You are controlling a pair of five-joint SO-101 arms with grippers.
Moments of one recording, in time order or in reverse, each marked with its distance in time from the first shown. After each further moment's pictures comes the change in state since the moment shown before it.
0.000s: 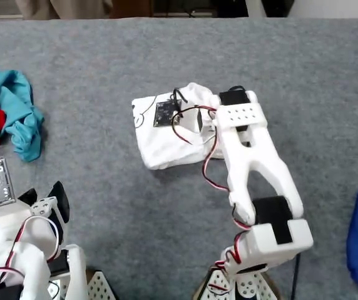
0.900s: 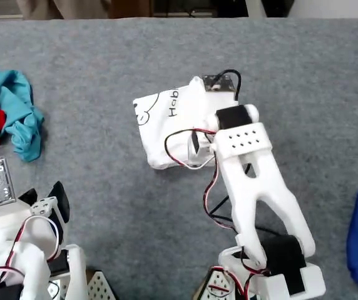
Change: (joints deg) left arm 0.0 0.0 0.1 0.0 -0.2; right arm -5.5 -17.1 9.9 7.0 -85.7
